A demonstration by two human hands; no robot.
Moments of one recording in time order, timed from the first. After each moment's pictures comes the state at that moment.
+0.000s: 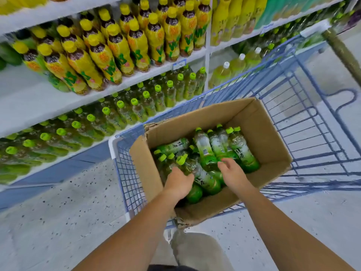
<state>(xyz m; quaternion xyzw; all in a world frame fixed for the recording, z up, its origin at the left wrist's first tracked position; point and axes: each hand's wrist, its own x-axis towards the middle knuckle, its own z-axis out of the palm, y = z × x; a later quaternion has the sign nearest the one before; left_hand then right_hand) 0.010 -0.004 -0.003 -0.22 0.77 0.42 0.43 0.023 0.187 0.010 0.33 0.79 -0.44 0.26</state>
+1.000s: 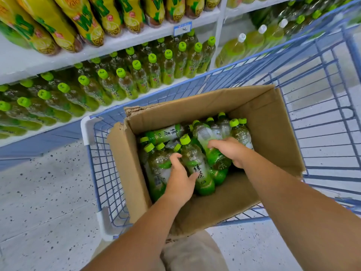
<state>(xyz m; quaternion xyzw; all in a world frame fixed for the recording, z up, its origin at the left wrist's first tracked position) 0.020 0.048 -0.076 -0.21 0.77 0.49 0.34 -0.076 0.221 -0.052 0.37 0.73 -0.39 0.42</state>
